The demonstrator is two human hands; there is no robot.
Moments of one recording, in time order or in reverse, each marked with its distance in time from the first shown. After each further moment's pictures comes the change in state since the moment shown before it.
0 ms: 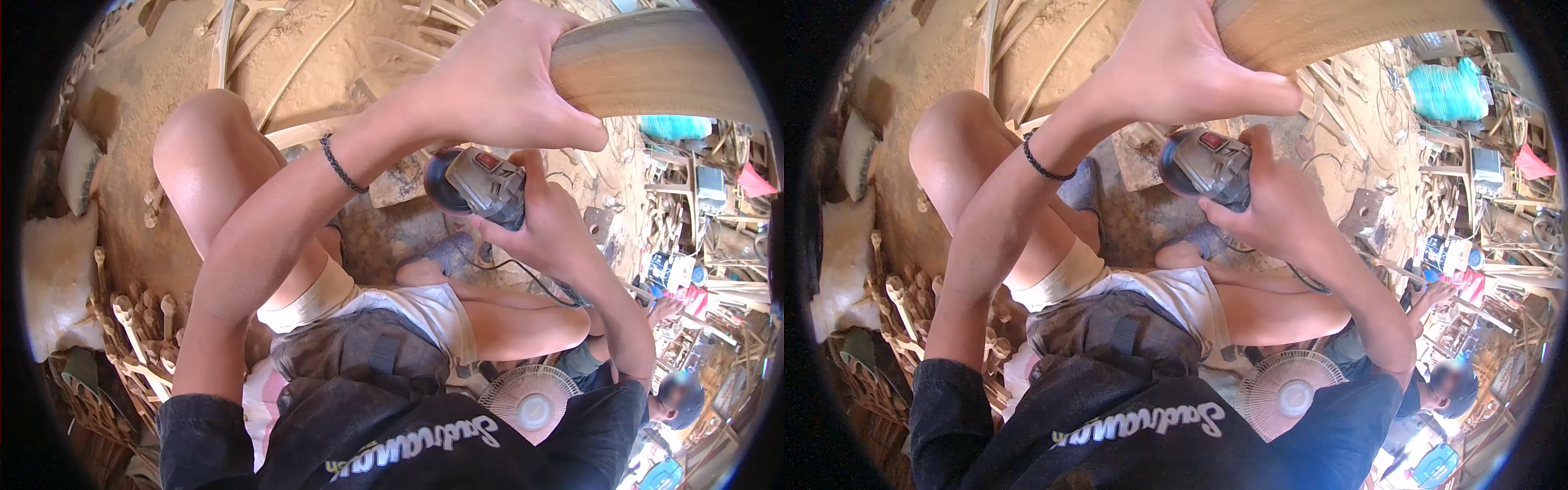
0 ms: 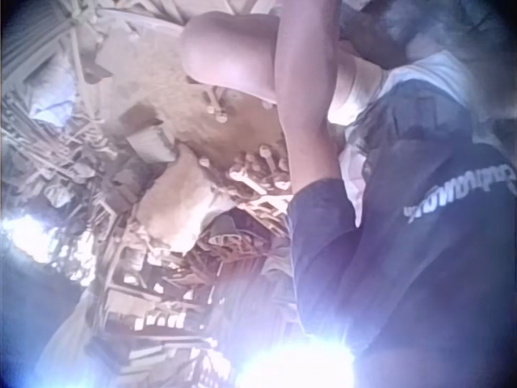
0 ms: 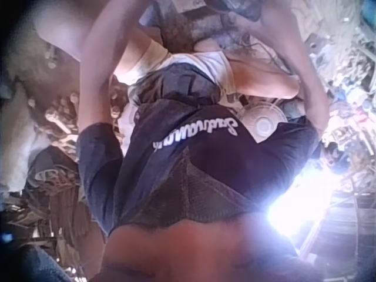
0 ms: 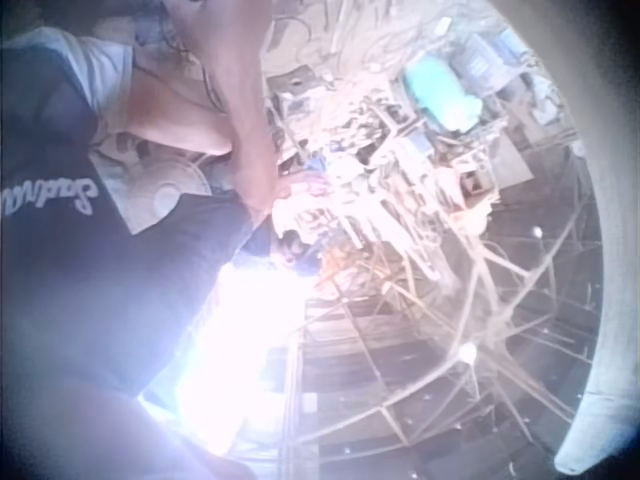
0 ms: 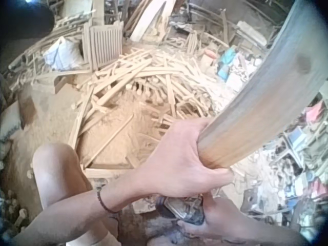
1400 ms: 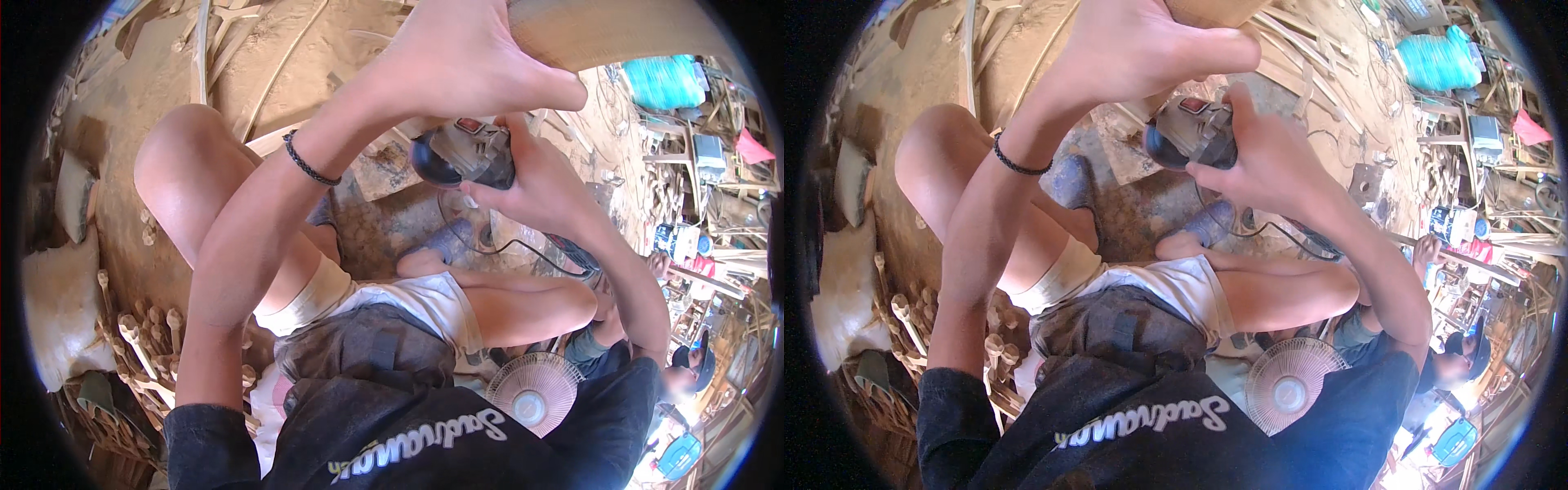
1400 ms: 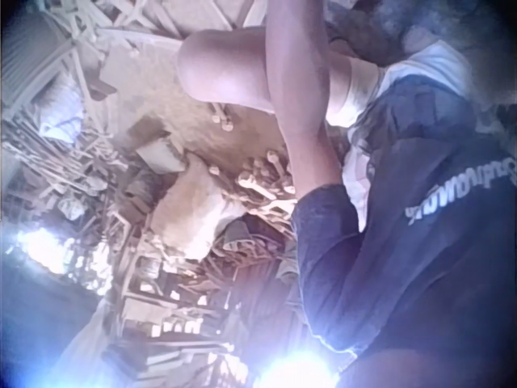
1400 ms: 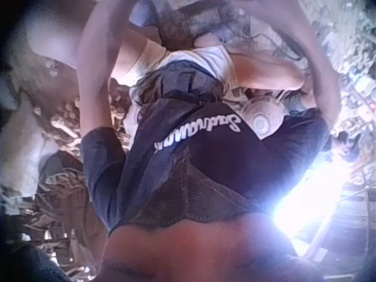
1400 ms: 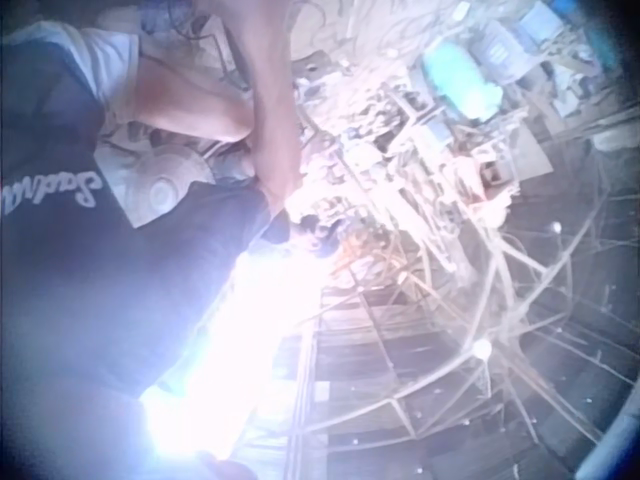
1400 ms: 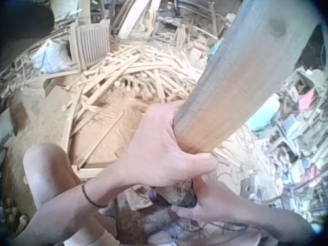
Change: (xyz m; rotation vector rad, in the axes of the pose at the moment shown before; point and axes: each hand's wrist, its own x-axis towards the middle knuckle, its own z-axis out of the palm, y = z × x) left_hand 0.005 -0.007 0.005 -0.254 0.008 -0.076; right_hand 0.017 0.016 -0.003 -0.020 0.034 -0.048
